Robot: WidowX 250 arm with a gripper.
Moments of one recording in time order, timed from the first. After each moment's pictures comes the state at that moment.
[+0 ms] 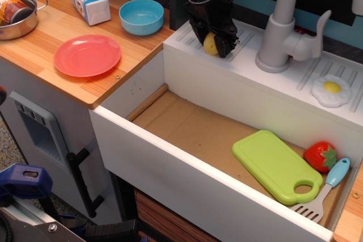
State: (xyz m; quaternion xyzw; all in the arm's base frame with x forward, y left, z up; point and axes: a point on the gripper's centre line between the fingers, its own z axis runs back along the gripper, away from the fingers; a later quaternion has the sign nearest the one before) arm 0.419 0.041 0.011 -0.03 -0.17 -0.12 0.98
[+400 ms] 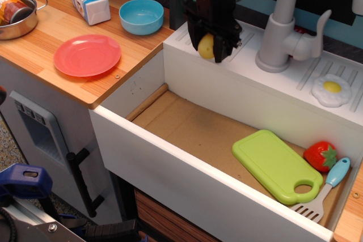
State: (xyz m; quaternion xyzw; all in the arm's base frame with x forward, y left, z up) arm 0.367 0.045 0.047 0.00 -0.08 -0.11 0.99
